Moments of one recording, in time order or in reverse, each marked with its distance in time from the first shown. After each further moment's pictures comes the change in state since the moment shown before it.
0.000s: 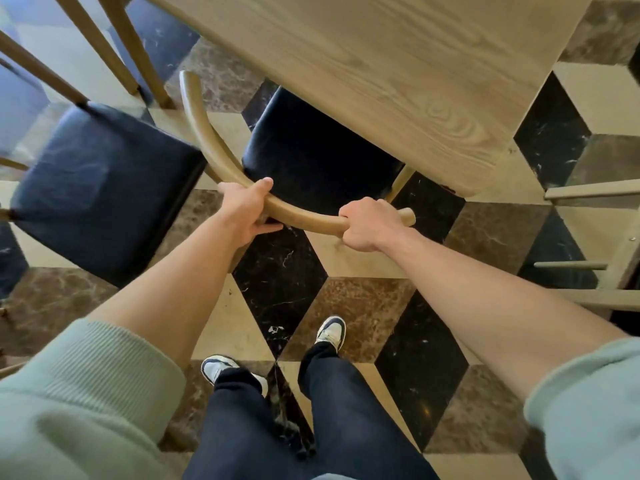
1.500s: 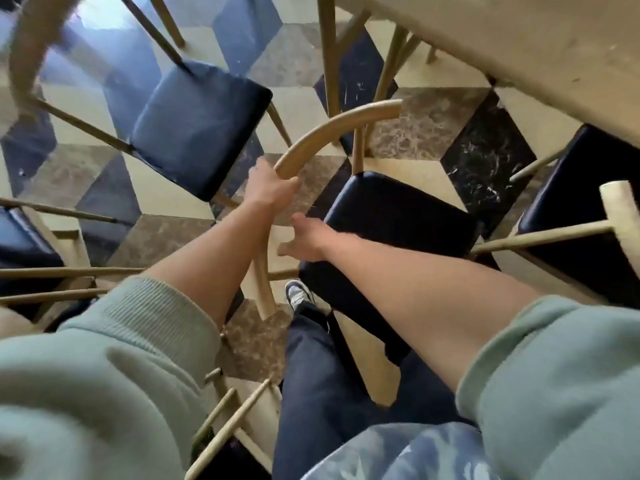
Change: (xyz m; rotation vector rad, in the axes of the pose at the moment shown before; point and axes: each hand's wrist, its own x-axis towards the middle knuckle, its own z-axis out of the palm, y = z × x) left_hand 0.224 0.302 -0.609 0.741 0.269 0.450; right_hand 0.301 -0.757 -0.034 0.492 -0.313 -0.216
